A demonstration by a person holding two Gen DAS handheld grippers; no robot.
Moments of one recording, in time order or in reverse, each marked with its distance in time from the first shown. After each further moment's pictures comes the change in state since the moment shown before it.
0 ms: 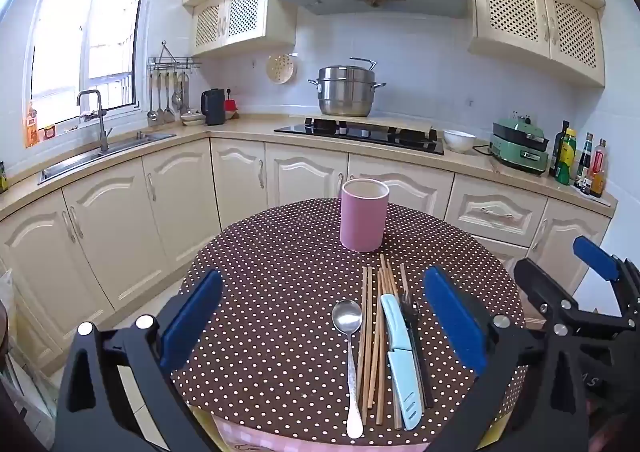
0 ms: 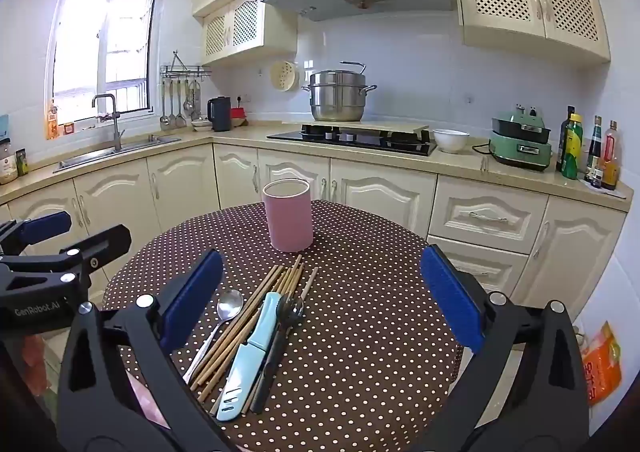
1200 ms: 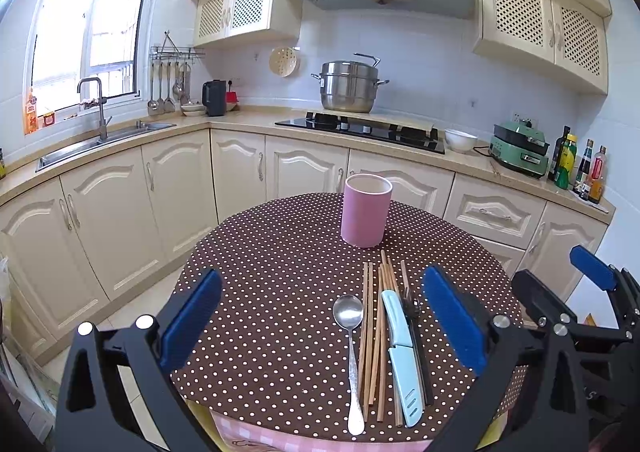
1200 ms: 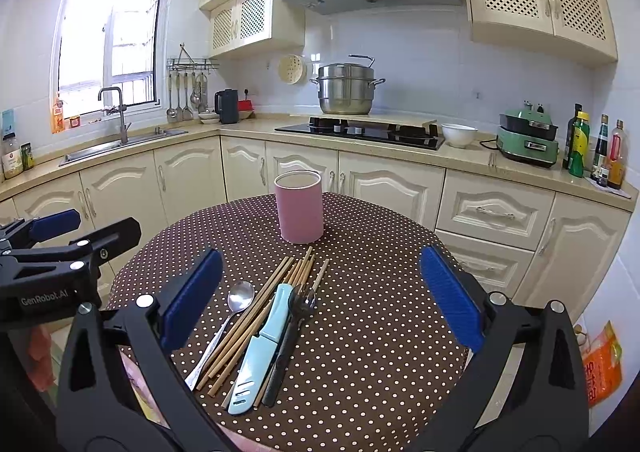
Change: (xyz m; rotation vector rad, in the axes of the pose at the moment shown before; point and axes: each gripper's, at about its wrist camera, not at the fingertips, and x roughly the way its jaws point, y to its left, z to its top) left arm 0.003 0.013 -0.004 -0.039 0.018 -0.015; right arm 0.003 0.013 -0.011 -0.007 0.027 0.014
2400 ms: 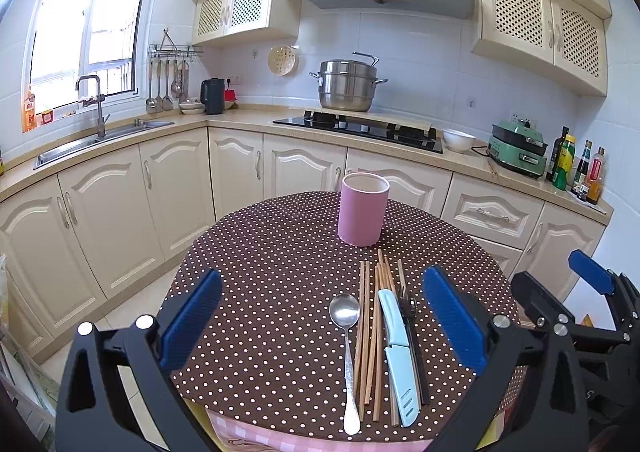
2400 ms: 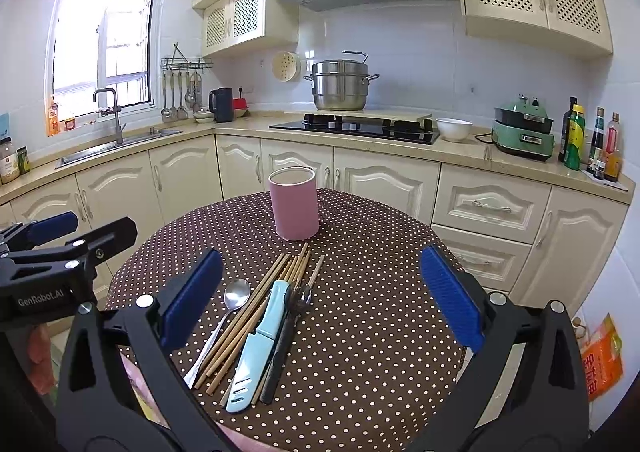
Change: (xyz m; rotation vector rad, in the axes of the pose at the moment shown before) left arm 0.001 -0.003 0.002 -0.008 0.007 -0.008; right arm 0.000 -0.009 0.007 0.020 0.021 -0.006
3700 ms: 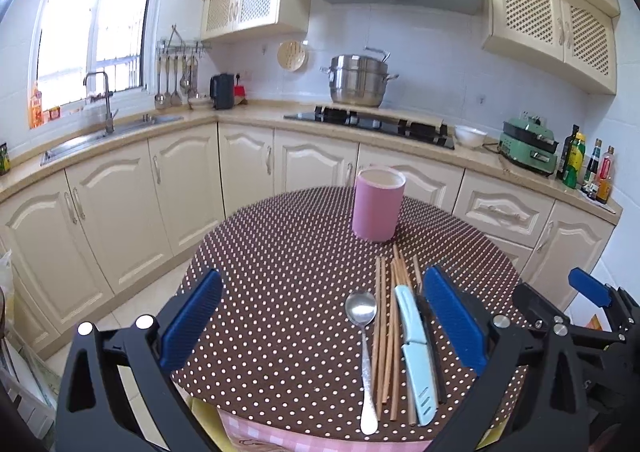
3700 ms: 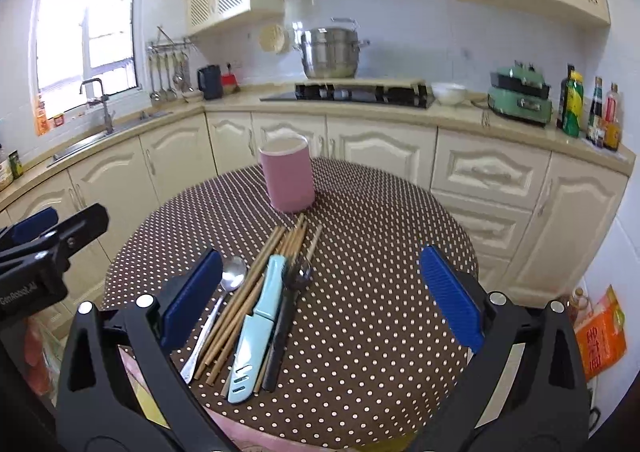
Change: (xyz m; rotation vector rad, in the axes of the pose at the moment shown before) left arm 0.012 0.013 -0.006 -0.015 0.036 0.031; right arm 0.028 -0.004 -0.012 0.077 0.142 -0.022
